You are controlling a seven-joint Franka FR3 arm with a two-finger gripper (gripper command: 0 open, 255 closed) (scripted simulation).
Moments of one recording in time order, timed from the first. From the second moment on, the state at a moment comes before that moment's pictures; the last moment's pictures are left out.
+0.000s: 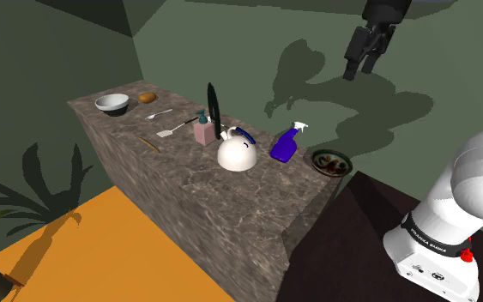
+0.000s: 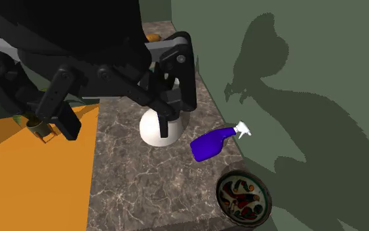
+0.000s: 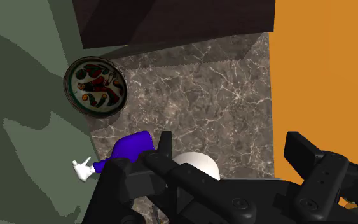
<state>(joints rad) -0.01 -0.83 0.05 -2.33 0.07 1.56 0.11</state>
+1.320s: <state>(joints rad) -0.22 -0.40 0.26 -2.51 -0.08 2.23 0.56</state>
